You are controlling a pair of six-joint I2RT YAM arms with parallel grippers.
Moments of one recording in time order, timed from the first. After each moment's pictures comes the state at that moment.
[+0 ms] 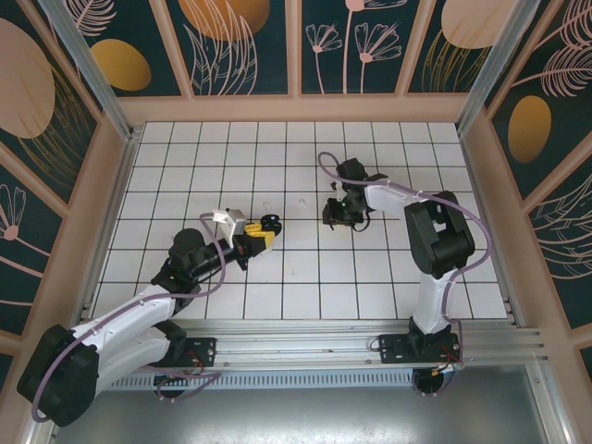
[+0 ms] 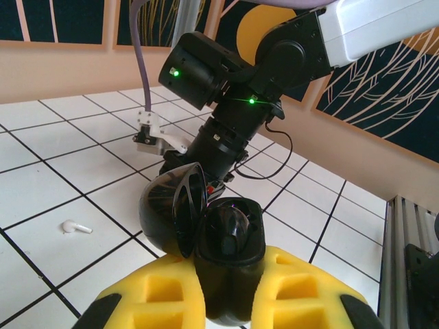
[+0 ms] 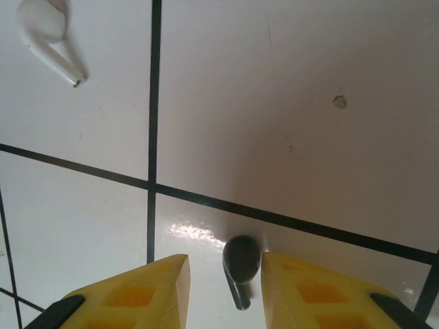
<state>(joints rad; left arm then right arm) -0.56 0.96 0.31 0.57 0.49 -0.27 0.43 1.92 1.25 -0.57 -0.28 0.35</state>
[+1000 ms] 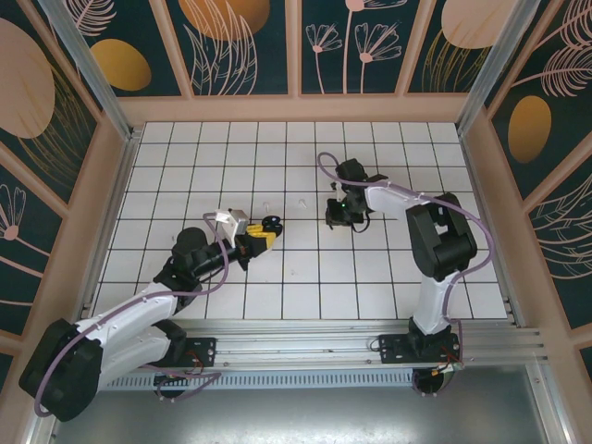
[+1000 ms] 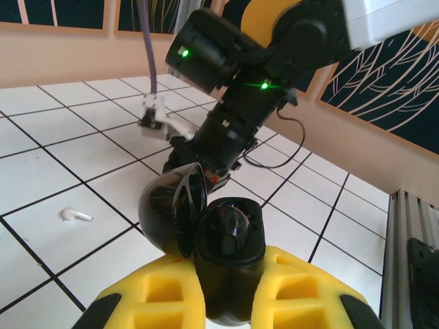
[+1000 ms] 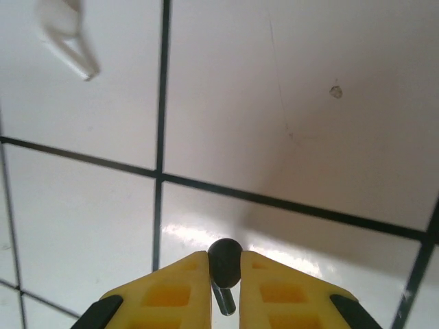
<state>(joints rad) -0.56 0.99 0.31 0.57 0.49 -0.26 0.45 1.86 1.22 -0.57 -0.25 0.37</state>
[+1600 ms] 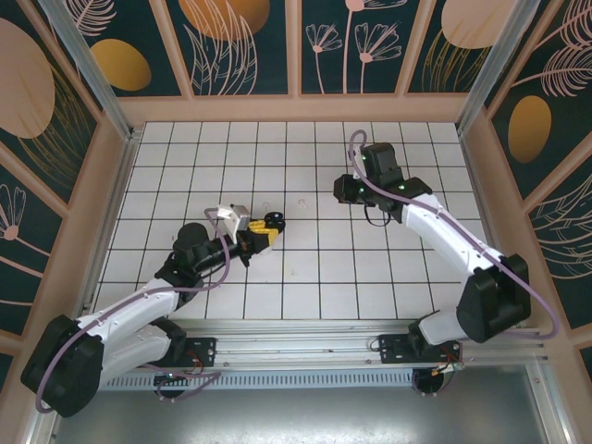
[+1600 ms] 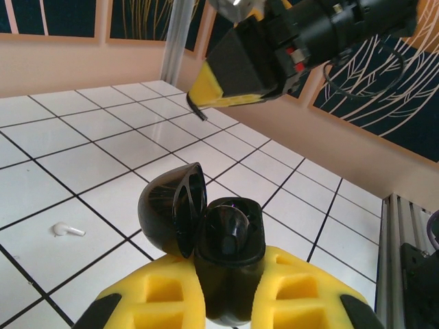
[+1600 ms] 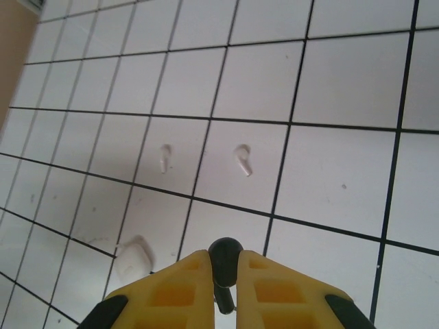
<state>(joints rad) -0.56 1.03 0.36 0.57 0.51 -0.27 0.47 1.39 1.15 -0.49 -0.20 0.43</state>
